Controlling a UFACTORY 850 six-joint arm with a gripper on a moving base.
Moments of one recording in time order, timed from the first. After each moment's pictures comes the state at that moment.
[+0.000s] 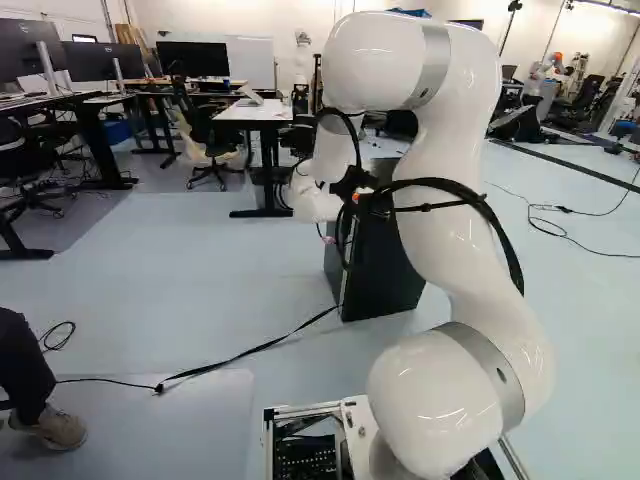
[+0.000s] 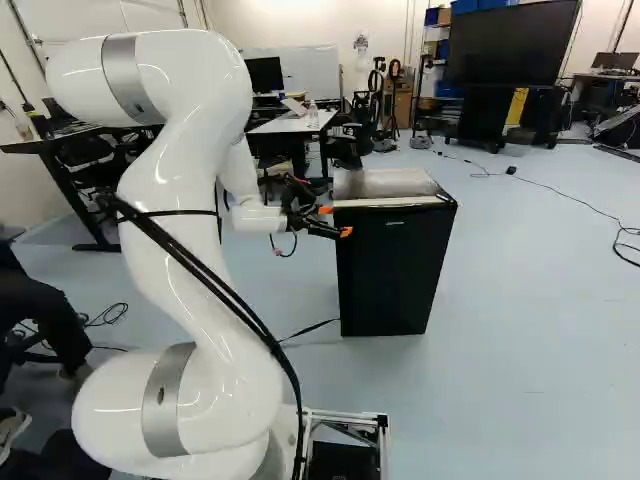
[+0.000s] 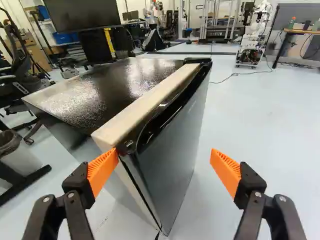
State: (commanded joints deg) arm 13.1 -32.5 -49.7 73.3 65.3 -12.6
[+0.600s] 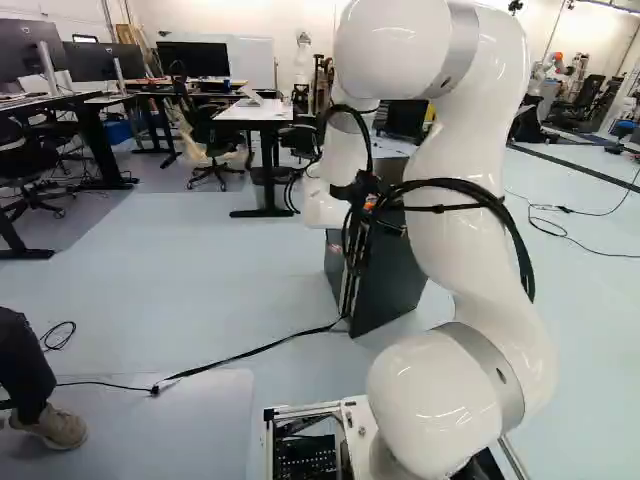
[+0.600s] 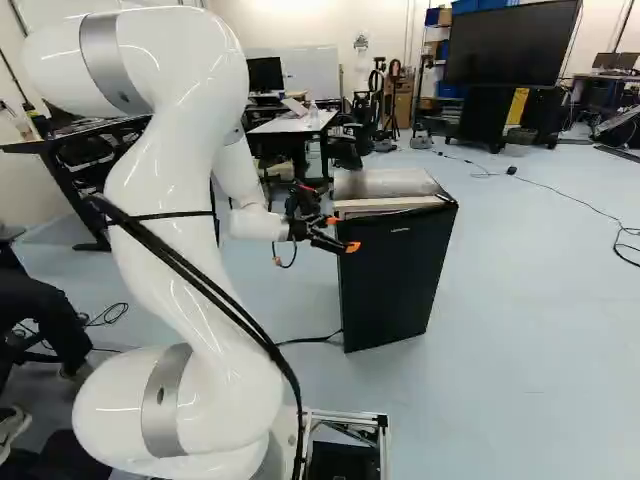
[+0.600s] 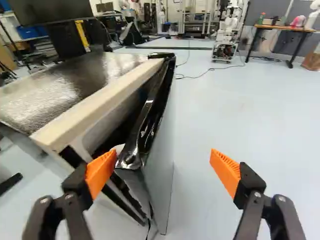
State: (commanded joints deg) arm 11.8 -27.6 -41.9 81.4 65.3 -12.6
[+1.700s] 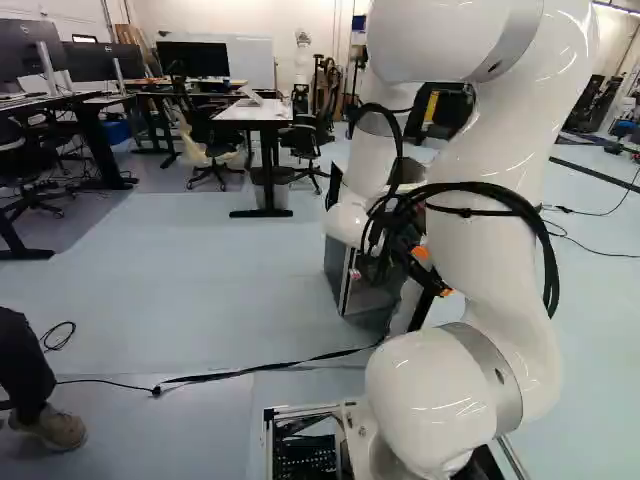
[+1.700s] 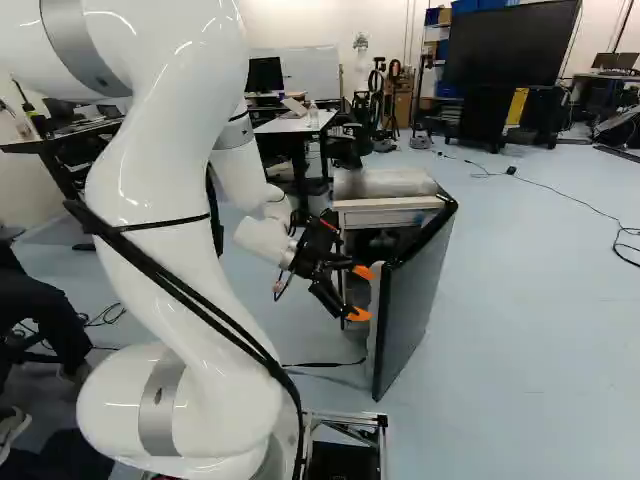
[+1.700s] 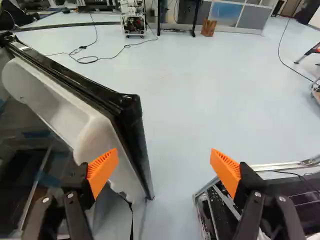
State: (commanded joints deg) arm 6.3 -20.9 -30.3 106.7 62.9 -12.6
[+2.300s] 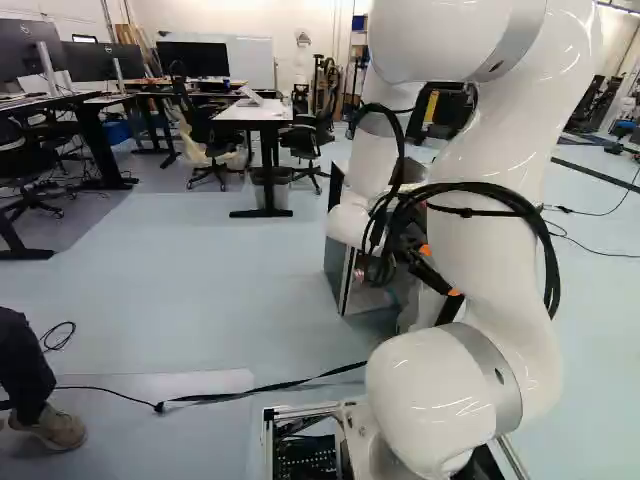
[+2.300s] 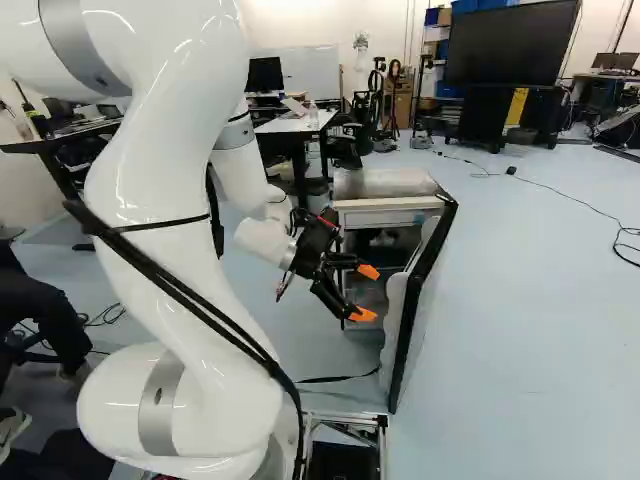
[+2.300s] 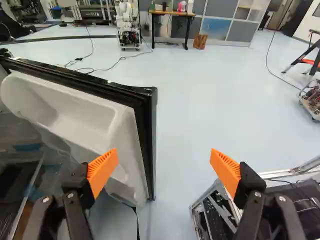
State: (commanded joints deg) arm 6.1 -20.8 -30.1 106.9 68.8 -12.6
